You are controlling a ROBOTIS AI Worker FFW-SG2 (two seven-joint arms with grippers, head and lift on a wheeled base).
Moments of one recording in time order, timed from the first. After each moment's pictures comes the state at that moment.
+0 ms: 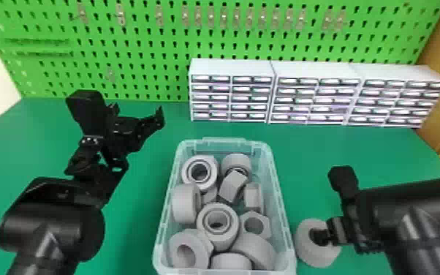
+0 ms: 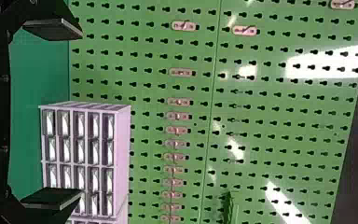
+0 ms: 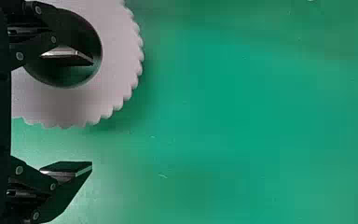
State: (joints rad) left arm -0.15 0.17 -0.11 -1.69 0.26 0.18 -0.04; right arm -0.24 -0.14 0.06 -1.70 0.09 1.57 0.14
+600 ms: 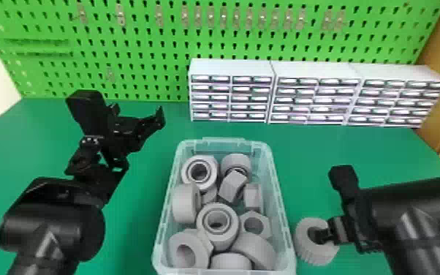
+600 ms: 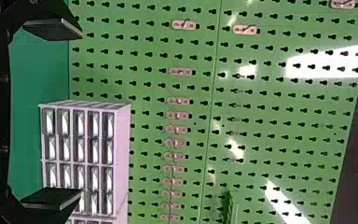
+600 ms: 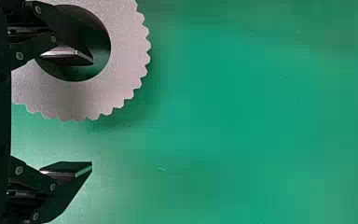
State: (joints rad) left arm -0.15 0.17 -0.11 -1.69 0.26 0.18 -0.04; right arm -0.24 -0.14 0.07 -1.70 0.11 1.57 0.14
